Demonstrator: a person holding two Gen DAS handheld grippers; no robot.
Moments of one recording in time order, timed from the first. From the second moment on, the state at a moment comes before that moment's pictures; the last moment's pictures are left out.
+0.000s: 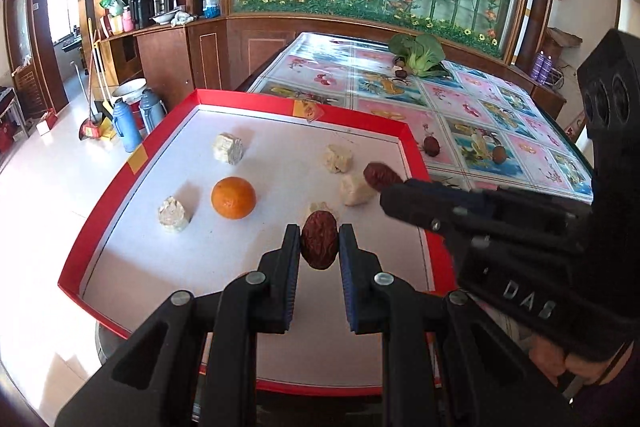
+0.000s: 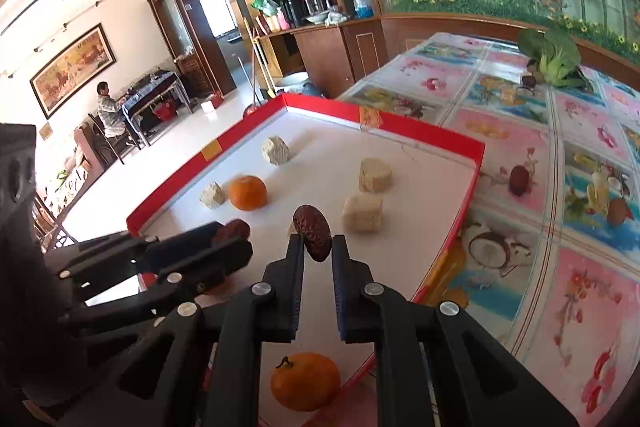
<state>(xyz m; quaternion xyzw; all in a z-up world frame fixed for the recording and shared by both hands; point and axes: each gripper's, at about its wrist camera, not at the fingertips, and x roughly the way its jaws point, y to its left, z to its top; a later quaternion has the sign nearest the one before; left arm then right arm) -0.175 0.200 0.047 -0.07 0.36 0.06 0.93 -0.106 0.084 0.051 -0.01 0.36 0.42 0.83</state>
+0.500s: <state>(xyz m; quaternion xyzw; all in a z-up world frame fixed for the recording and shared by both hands) -0.174 0.208 0.032 -0.05 0.35 0.10 0.93 -0.105 0.094 0.034 -0.01 0.40 0.41 0.82</state>
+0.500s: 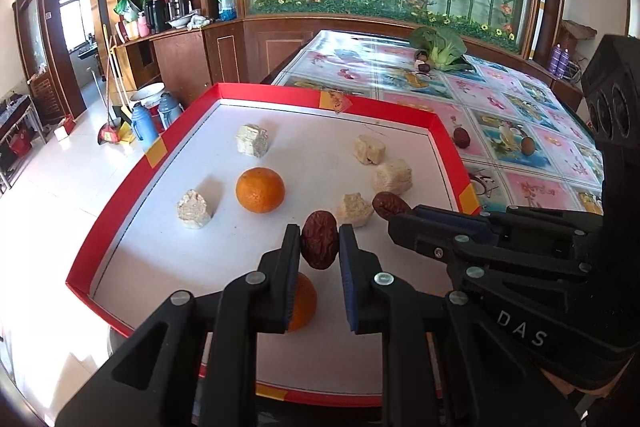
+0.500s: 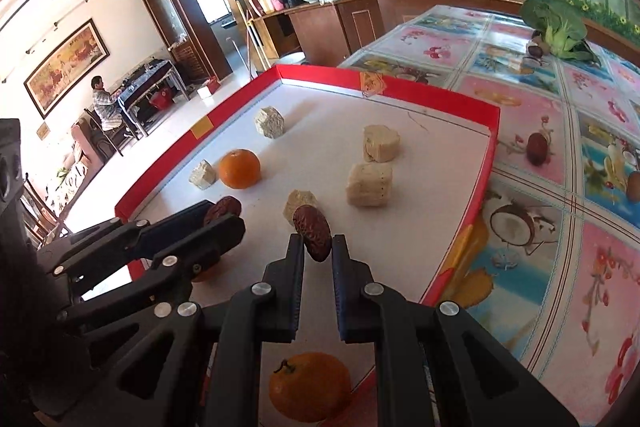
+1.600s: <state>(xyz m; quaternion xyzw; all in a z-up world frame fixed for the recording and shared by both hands) -0.224 0.173 0.085 -0.01 0.28 0.15 0.95 -0.130 -0.014 0.063 0.14 0.29 0.36 0.87</state>
